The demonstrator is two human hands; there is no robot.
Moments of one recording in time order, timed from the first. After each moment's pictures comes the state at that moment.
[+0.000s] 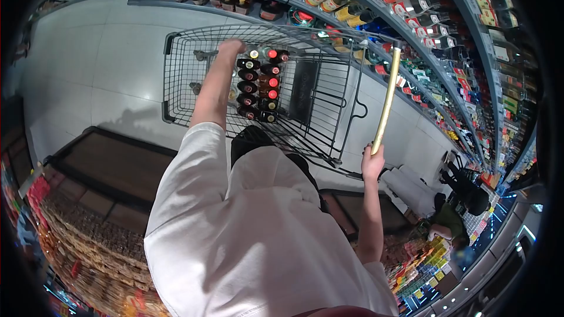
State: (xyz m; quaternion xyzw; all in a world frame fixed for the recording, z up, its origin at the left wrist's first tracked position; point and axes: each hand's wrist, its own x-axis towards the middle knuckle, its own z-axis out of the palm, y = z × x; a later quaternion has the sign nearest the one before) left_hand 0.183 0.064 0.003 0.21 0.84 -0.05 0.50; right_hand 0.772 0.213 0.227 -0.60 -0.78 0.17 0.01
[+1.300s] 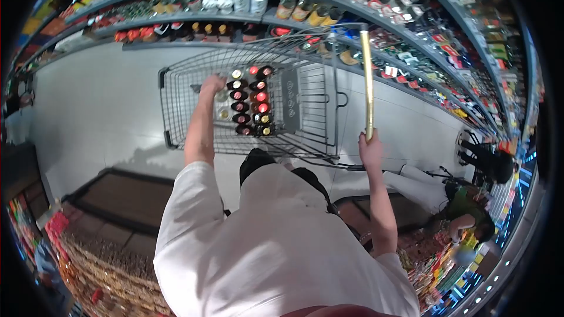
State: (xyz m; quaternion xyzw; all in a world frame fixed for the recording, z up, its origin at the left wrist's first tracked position) left_hand 0.218 0.004 0.009 0.21 0.88 0.06 0.42; right_hand 0.771 0.216 0.234 -0.59 -0.78 0.20 0.01
